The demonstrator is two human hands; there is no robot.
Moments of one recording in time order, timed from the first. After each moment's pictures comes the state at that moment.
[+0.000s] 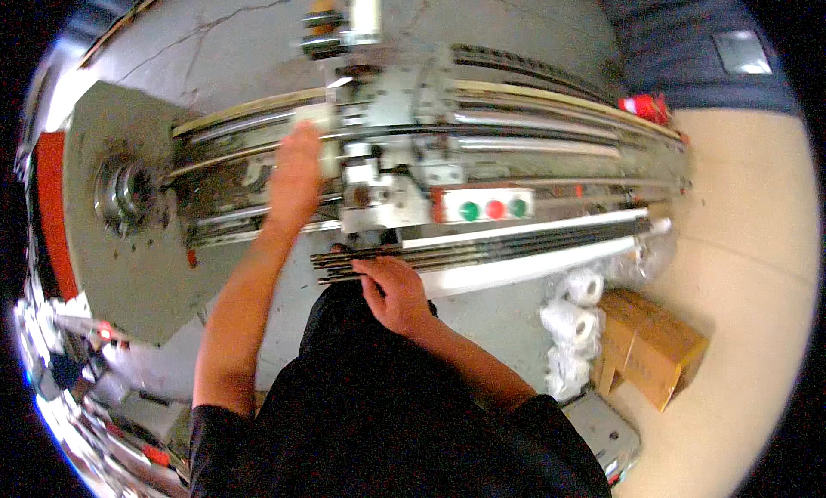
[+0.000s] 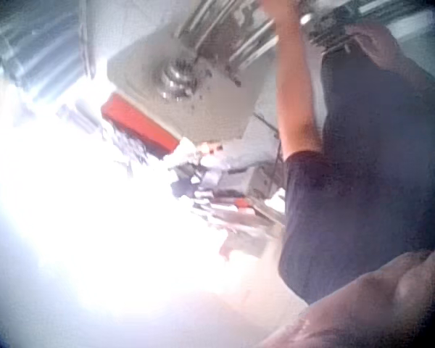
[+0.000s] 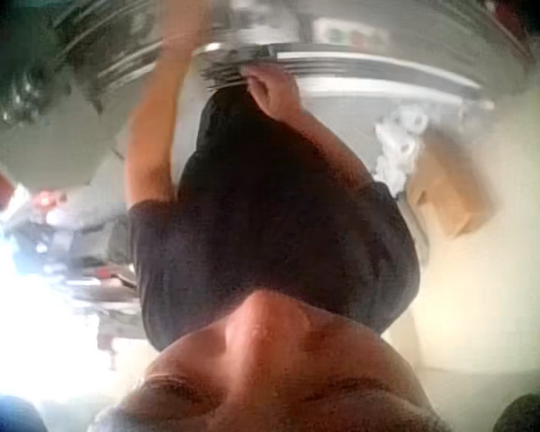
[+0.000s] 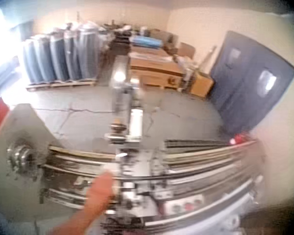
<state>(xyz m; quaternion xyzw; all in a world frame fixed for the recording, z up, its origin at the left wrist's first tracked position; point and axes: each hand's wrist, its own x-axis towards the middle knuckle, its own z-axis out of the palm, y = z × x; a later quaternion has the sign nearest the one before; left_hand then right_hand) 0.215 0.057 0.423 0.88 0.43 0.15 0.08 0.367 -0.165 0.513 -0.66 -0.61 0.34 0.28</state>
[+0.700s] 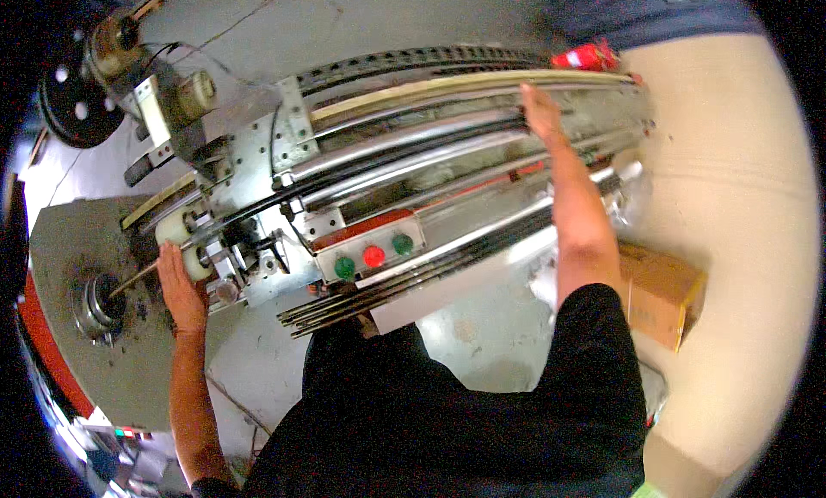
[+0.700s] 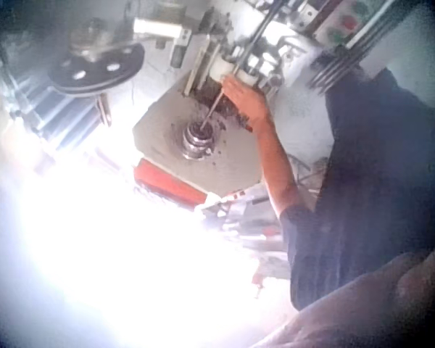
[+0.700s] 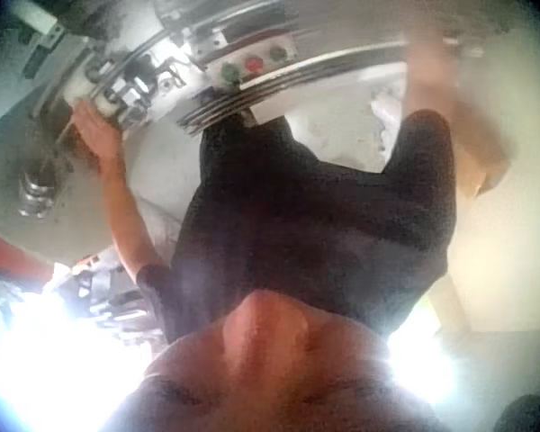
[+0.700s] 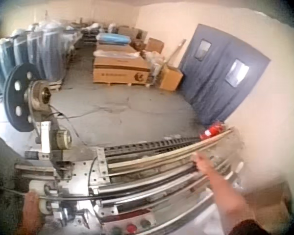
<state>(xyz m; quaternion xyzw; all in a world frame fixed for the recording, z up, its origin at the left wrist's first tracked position) 0.110 0.083 0.417 0.88 0.45 0.11 0.03 0.932 -0.044 0.470 -0.91 -0.41 0.07 0.05</state>
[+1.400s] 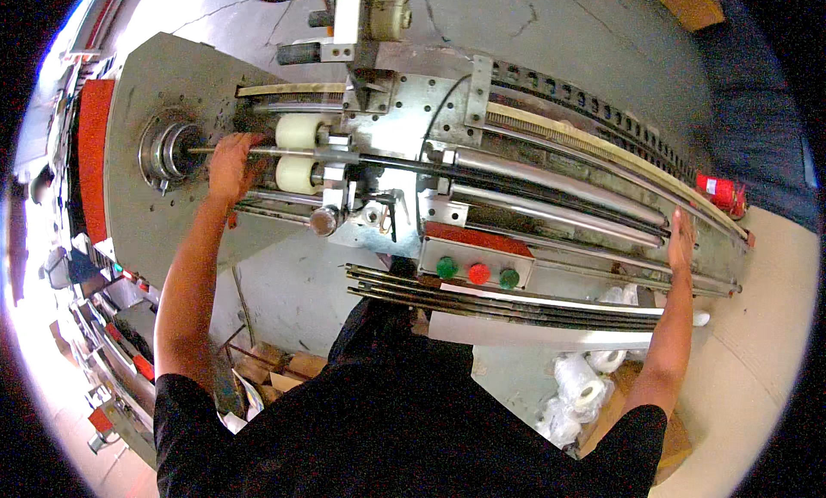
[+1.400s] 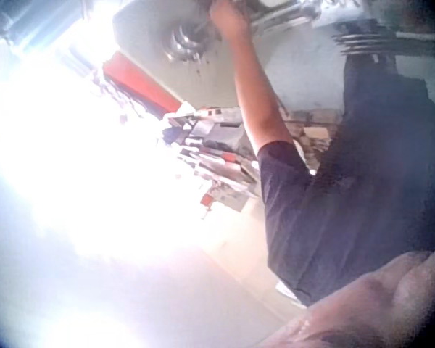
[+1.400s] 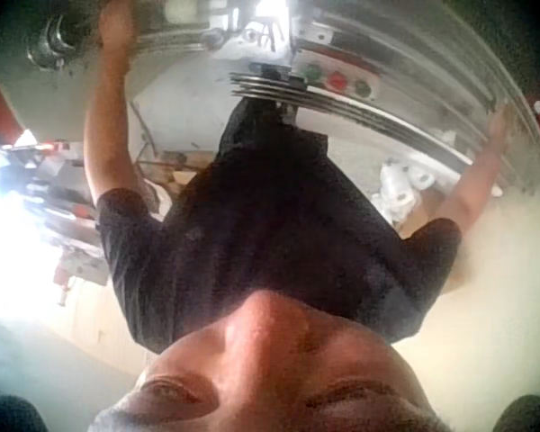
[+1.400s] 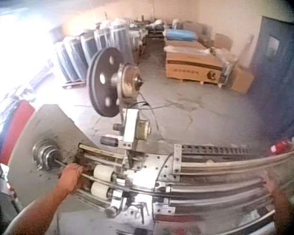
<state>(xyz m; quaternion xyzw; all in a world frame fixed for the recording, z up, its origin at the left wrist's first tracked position) 0.047 0.149 0.453 0.83 0.55 0.00 0.07 1.033 -0.070 0.424 -0.86 -0.49 0.14 -0.03</state>
